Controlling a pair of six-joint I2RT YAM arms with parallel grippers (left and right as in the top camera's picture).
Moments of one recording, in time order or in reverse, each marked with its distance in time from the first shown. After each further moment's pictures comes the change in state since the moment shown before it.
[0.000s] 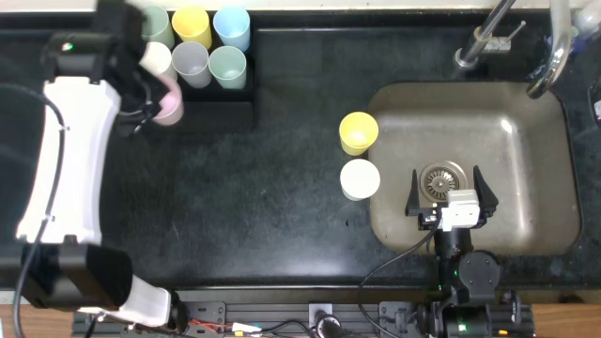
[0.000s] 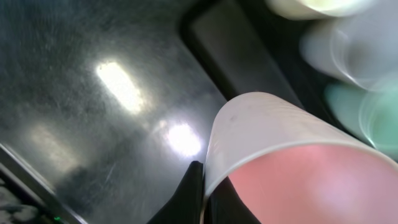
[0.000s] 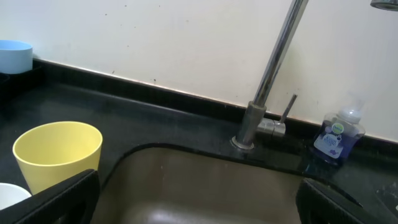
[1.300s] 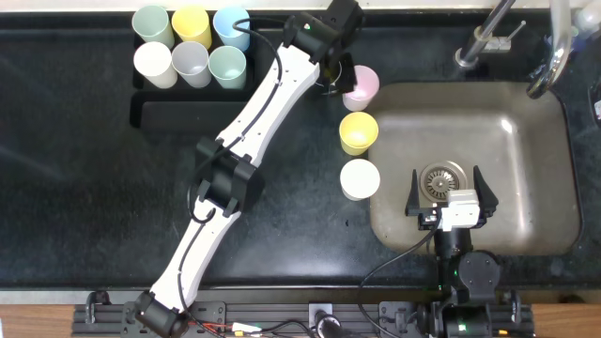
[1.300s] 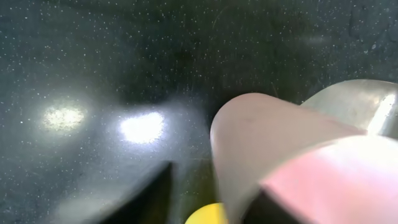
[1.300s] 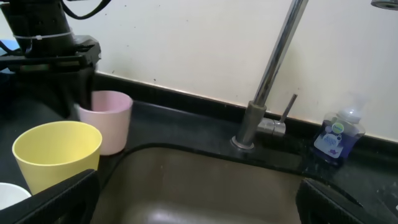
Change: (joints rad) left arm -0.589 0.941 1.052 -0.004 0.266 0.170; right arm 0.000 0.000 0.000 0.000 0.000 0.000
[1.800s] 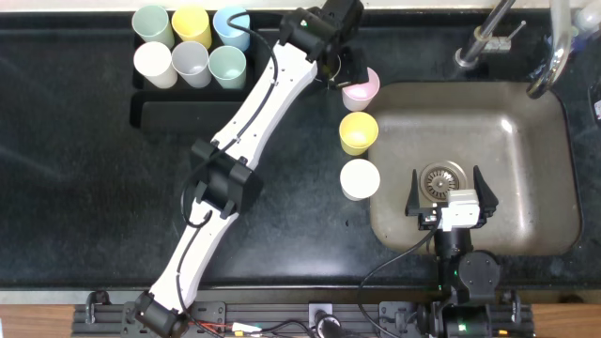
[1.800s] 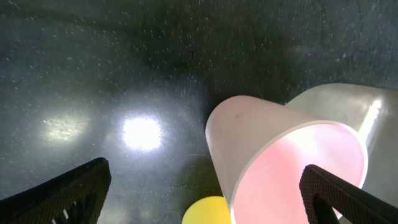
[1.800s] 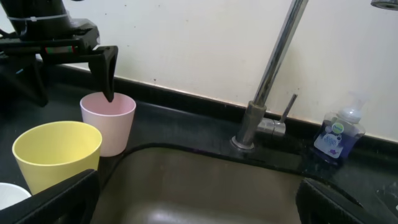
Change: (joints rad) left arm 0.000 -0.033 0.003 0.000 -0.023 0.007; right arm 0.000 0.000 0.000 0.000 0.000 0.000
